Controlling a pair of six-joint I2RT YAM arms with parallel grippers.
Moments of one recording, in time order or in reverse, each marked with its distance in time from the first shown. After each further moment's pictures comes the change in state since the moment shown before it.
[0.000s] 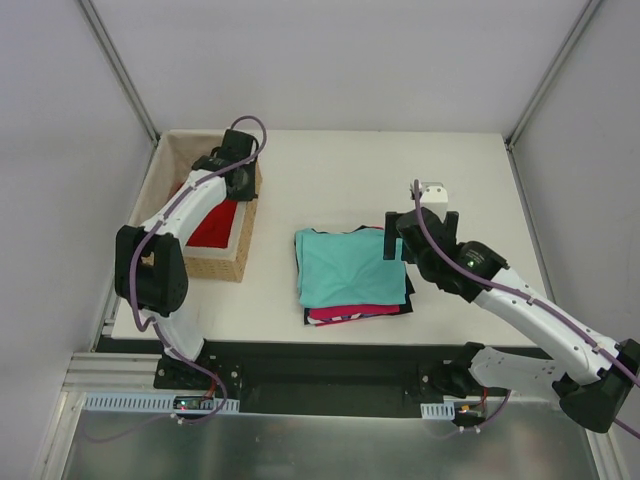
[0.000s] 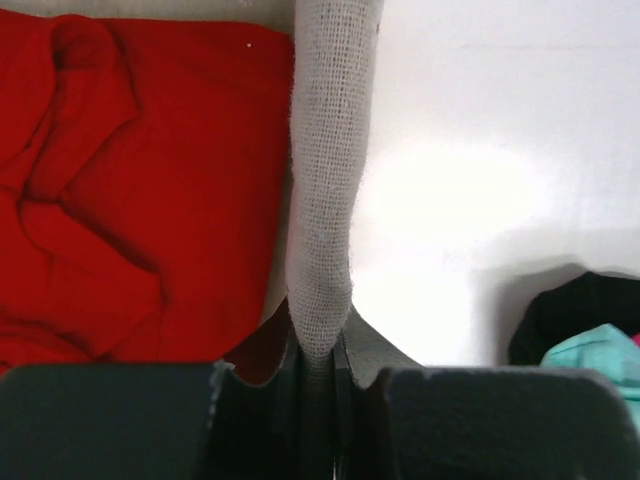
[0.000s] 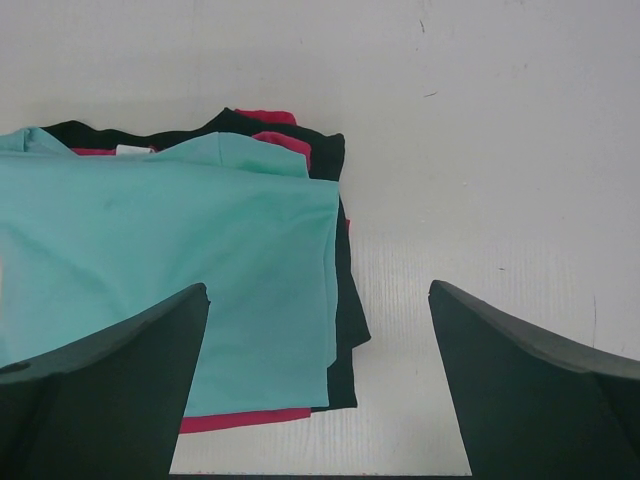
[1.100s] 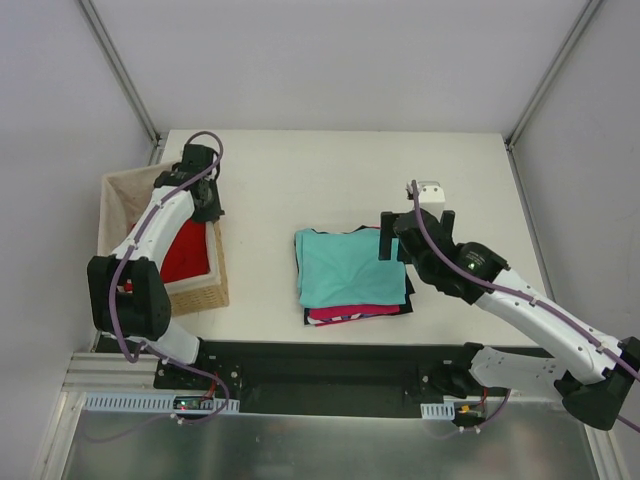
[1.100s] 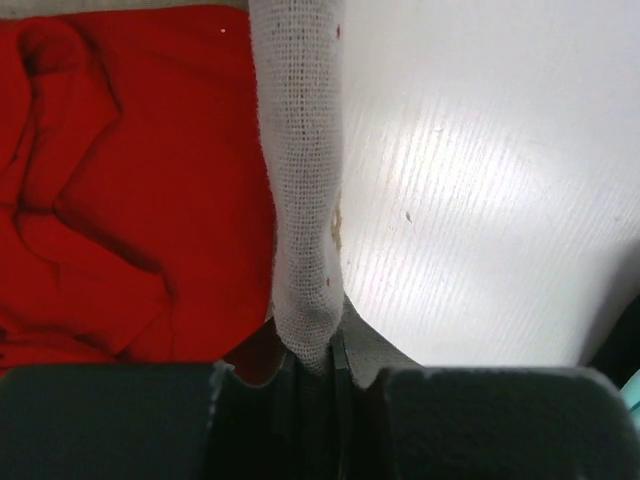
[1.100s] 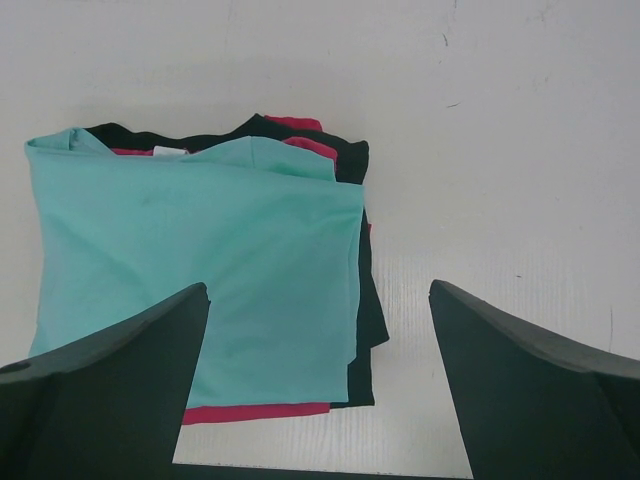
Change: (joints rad) left arm 0.182 -0.219 -0.209 -0.122 -0.023 -0.064; right arm 0.054 0.000 0.031 -0.002 0.010 0.017
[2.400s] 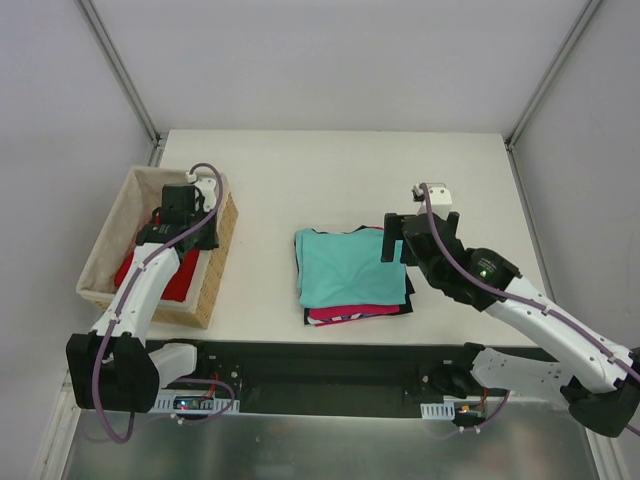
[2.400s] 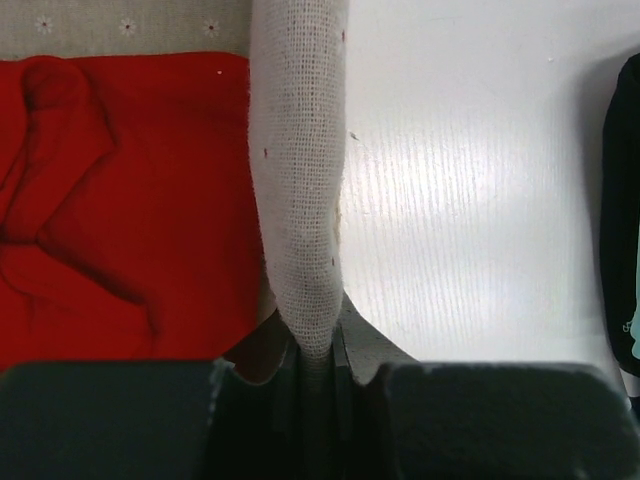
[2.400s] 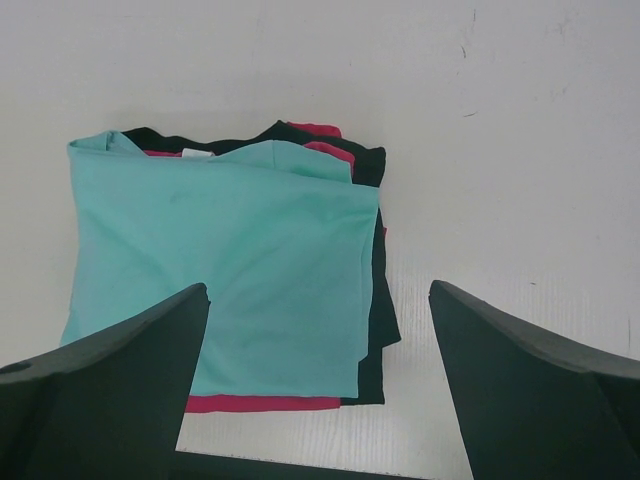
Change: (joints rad) left arm 0.045 -0.384 -0.369 0.219 0.294 0.287; right arm 0.008 -0.058 -0.011 0.013 -0.023 -0.007
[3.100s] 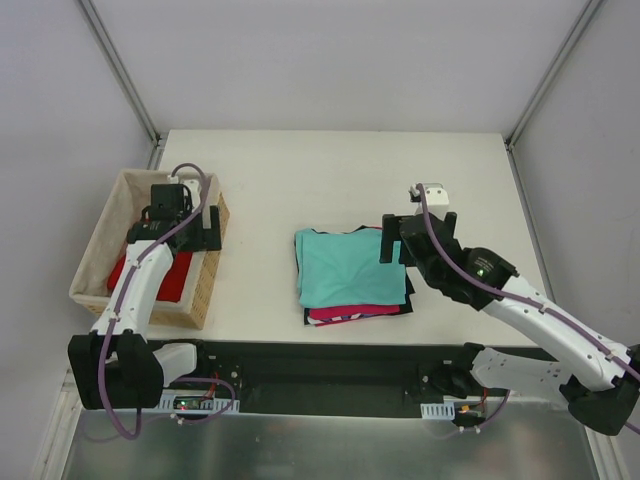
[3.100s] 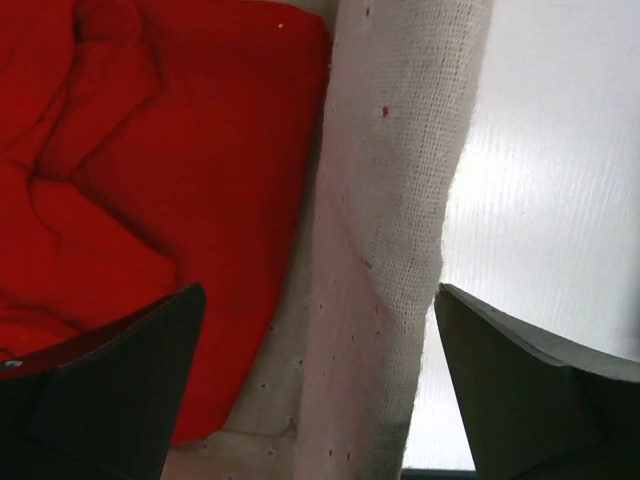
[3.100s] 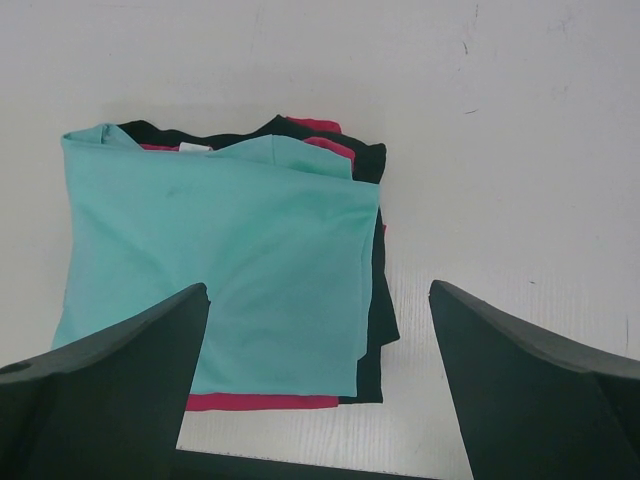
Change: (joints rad) left arm 0.085 0.009 0.029 -0.082 -0.052 -0.033; right arm 0.008 0.008 -0.003 0.000 -0.003 -0.005
